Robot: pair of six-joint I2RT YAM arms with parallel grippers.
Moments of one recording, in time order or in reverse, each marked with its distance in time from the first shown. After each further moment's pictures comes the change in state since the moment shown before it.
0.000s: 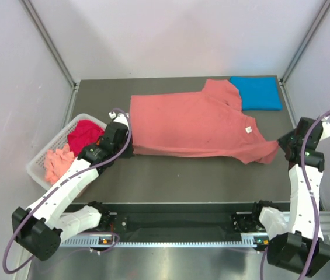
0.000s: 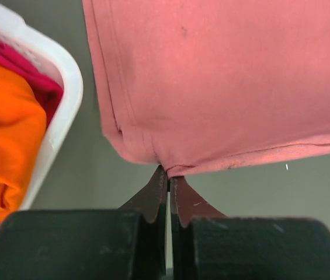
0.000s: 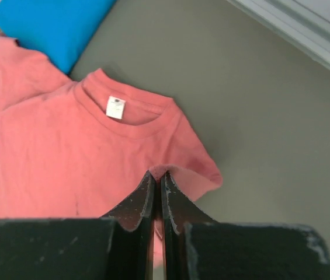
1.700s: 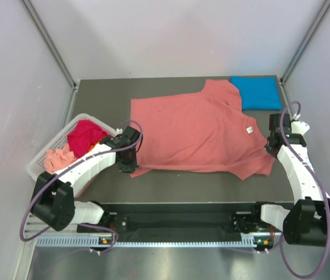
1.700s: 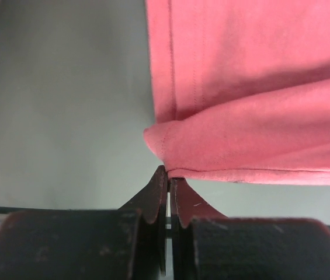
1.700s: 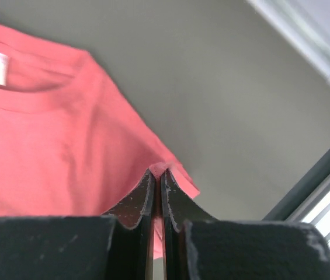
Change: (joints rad) left arm -0.006 0.297 -0.019 -0.232 0.050 -0.237; right arm 0.222 0.230 -0.046 -0.139 0.354 0.047
